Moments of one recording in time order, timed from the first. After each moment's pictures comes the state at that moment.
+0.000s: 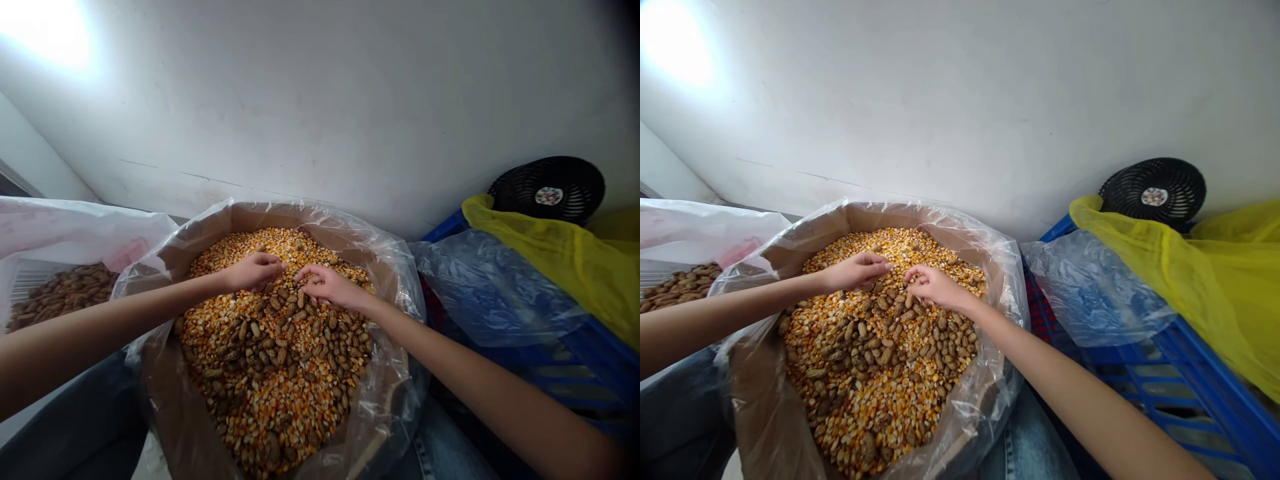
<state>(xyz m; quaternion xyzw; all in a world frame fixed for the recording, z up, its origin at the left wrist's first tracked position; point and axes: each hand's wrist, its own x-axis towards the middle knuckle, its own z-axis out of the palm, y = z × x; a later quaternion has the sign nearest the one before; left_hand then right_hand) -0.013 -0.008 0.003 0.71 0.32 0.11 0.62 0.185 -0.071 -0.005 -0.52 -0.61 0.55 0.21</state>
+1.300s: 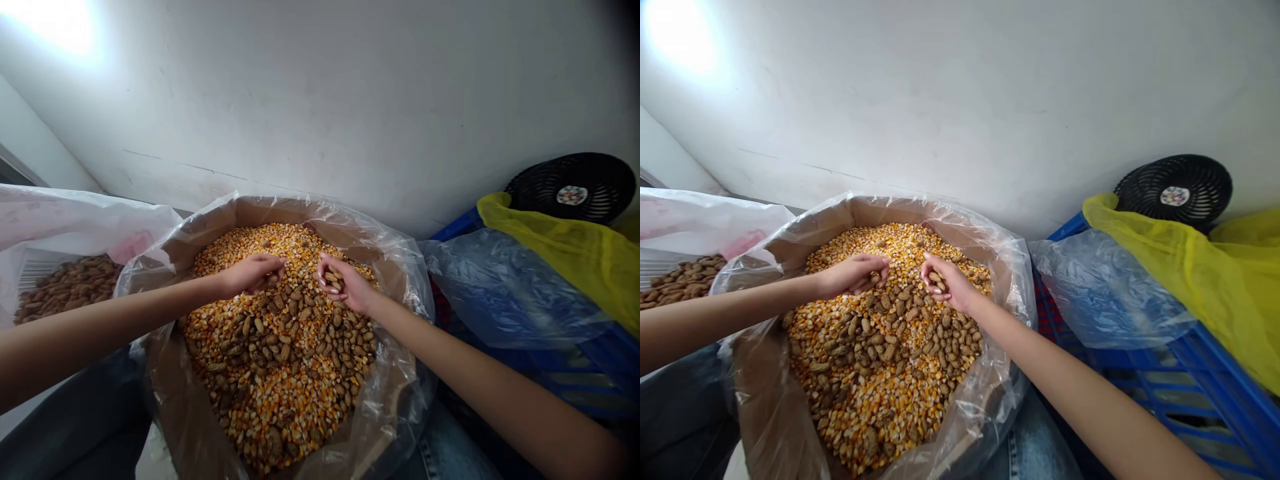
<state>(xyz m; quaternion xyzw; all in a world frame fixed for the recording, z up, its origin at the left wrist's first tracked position) -0.019 -0.018 -0.003 0.65 0.35 0.14 0.66 0.188 -0.069 -0.012 -0.48 -0.41 0.68 0.36</state>
